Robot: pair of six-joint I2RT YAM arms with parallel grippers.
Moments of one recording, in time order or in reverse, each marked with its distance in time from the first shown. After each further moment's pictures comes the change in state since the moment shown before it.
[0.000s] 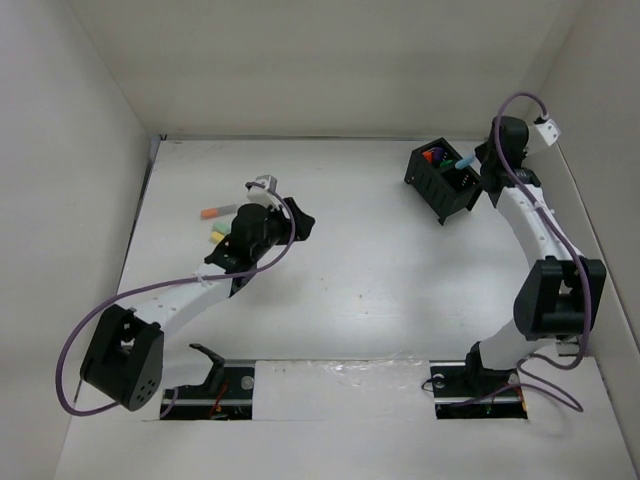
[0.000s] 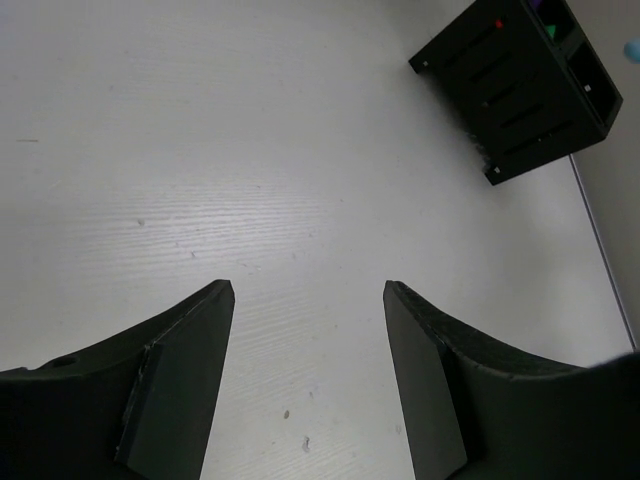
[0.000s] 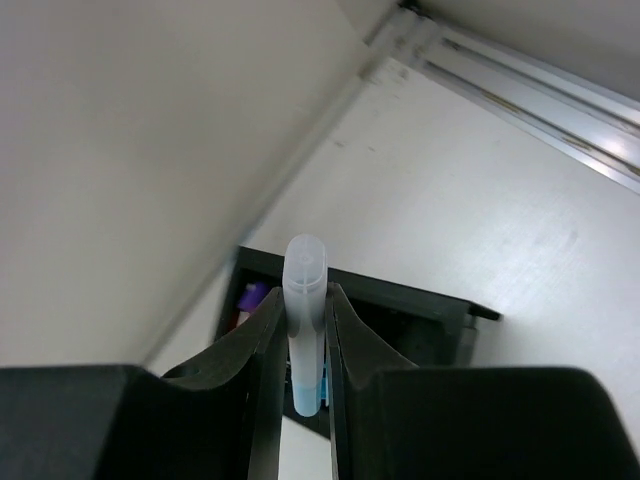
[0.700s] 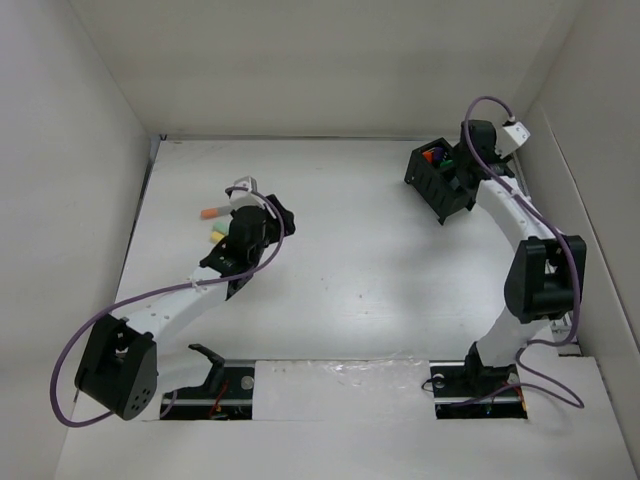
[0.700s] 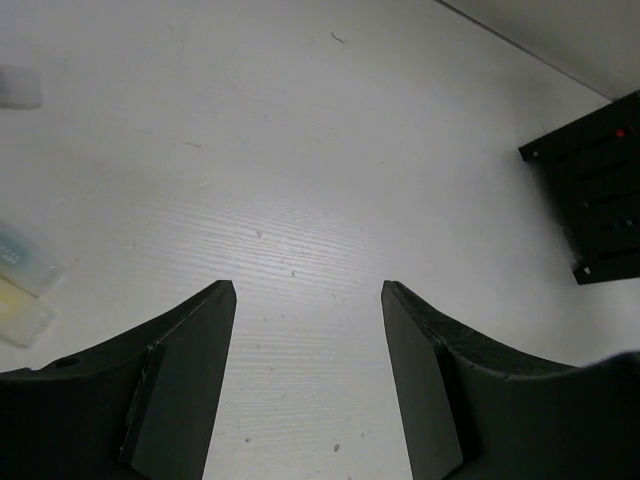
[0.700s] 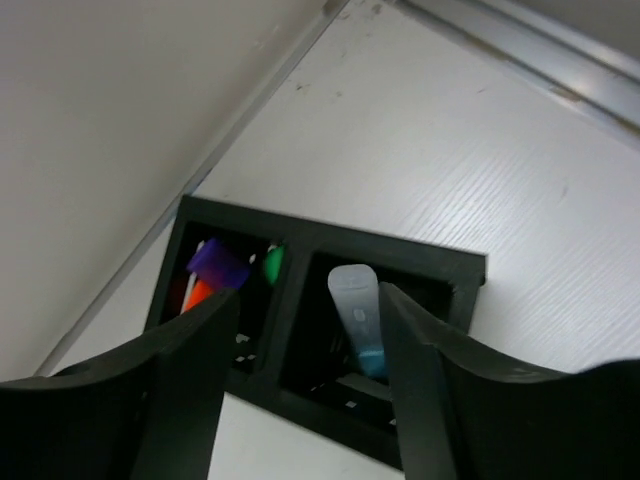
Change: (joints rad) left arm 0.000 -0.058 -0.002 -0.105 -0.306 -0.069; right arm 0.083 0.150 0.050 -0.083 0.121 -0.022
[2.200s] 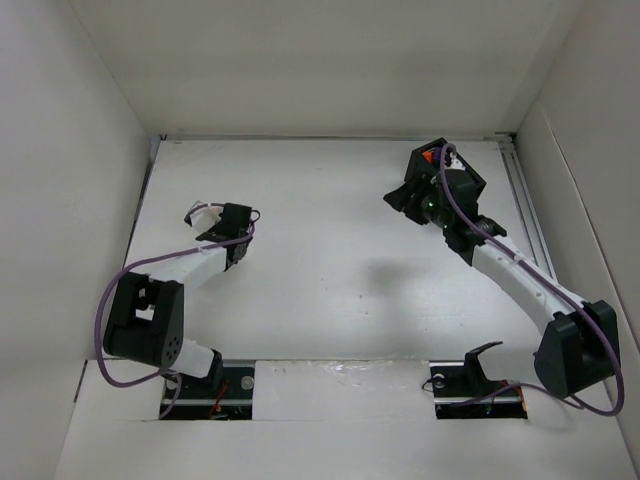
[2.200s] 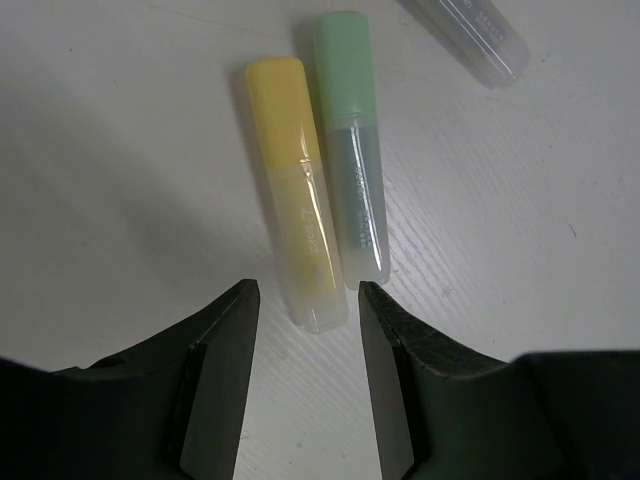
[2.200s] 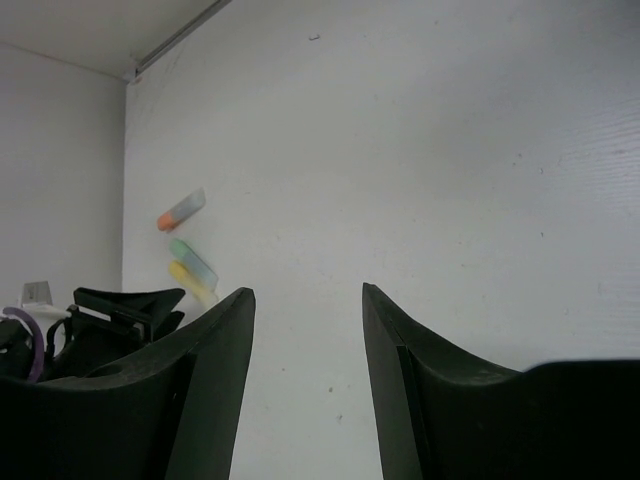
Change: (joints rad) left arm 0.246 0.257 0.082 -0.411 -0.237 -0.437; right arm 0.284 -0.426 -0.455 0.142 -0.671 0.038
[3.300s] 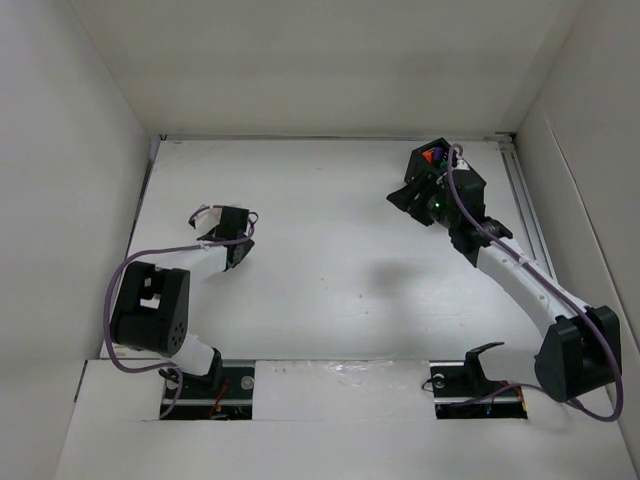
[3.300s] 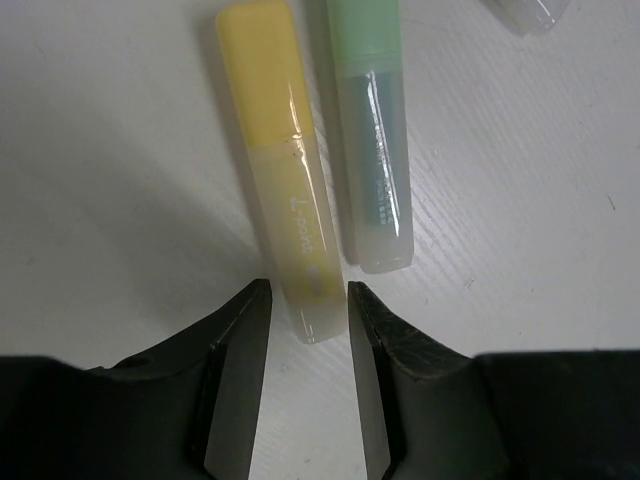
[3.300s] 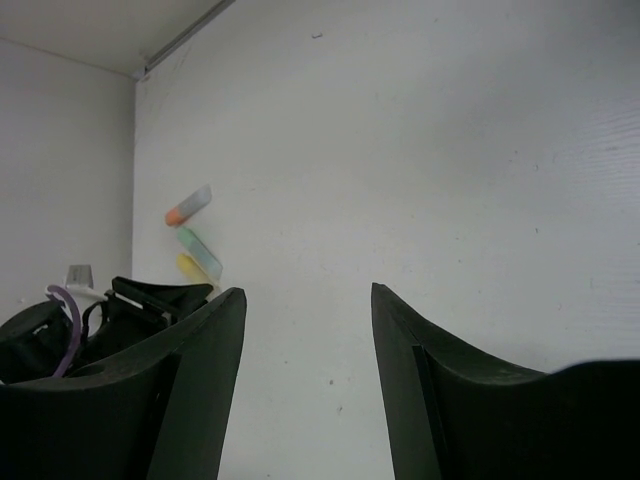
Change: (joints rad) left arm 0.044 0.085 -0.028 0.099 0.118 0.055; right arm -0.040 -0.014 -0.016 0.003 -0.063 0.001
